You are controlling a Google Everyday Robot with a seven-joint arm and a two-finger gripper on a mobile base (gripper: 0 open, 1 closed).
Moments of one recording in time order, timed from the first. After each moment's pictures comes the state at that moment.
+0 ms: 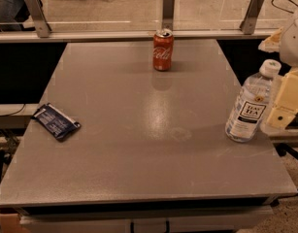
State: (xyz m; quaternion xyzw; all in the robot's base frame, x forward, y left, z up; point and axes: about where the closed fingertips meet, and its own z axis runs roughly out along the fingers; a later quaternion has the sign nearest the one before) arm 0.438 -0.217 0.976 -0.60 0.78 -0.03 0.16
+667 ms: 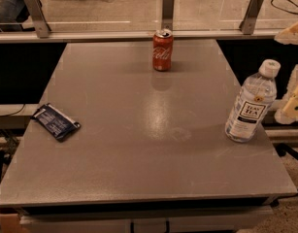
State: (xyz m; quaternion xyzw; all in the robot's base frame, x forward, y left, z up) arm 0.451 -0.241 0.988 -0.59 0.78 -0.02 0.21
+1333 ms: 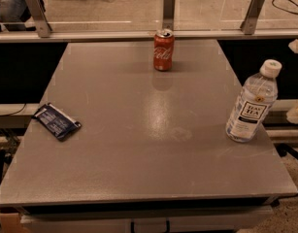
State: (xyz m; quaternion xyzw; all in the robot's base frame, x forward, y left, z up) arm 0.467 -0.274 0.969 -0.55 0.77 0.09 0.32
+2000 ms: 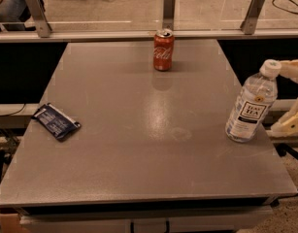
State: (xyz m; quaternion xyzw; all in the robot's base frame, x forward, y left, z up) arm 0.464 -0.261 0.930 -0.52 0.73 0.20 0.39
